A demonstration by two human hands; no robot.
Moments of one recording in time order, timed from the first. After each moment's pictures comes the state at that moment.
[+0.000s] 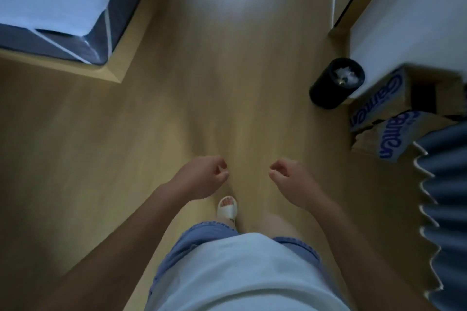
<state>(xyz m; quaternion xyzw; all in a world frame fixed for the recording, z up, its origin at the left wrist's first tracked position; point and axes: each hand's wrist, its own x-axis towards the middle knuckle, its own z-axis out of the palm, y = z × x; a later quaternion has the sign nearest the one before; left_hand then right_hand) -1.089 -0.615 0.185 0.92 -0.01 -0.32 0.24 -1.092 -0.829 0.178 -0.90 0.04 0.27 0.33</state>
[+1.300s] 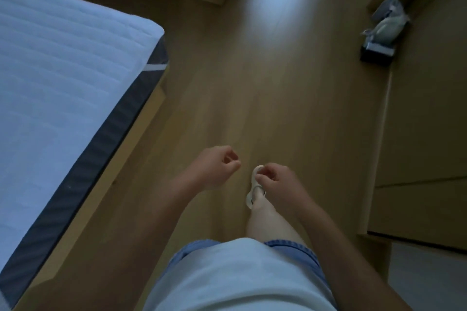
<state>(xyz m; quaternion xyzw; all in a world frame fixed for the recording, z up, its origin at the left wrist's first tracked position) 0.200 -0.576 0.202 0.89 0.11 -0.26 0.37 0.207 -0.750 0.185 -0.87 -0.01 0.31 0.38</state>
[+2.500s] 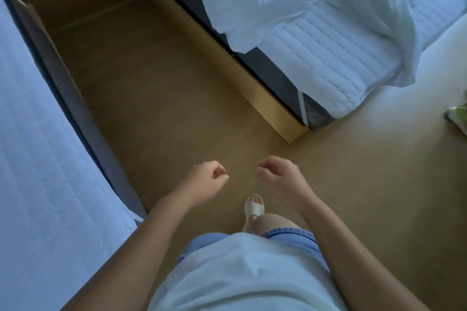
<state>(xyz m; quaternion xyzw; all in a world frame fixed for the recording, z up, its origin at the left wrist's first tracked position) 1.099 -0.125 0.192 0.81 0.39 -0.13 0.42 1.227 -0.262 0.190 -0.83 -0.26 0.37 0.32</state>
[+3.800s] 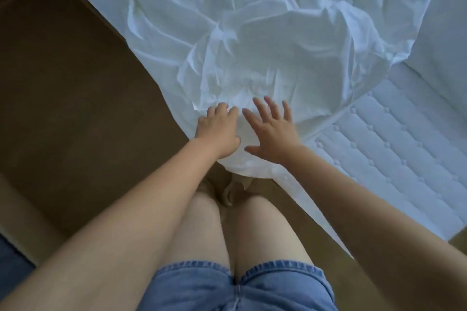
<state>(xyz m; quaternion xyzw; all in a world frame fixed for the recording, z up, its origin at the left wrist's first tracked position) 1.769 0.453 0.051 0.90 0.22 -0.30 0.21 1.844 0.329 0.032 -0.83 -0.47 0.27 -0.10</state>
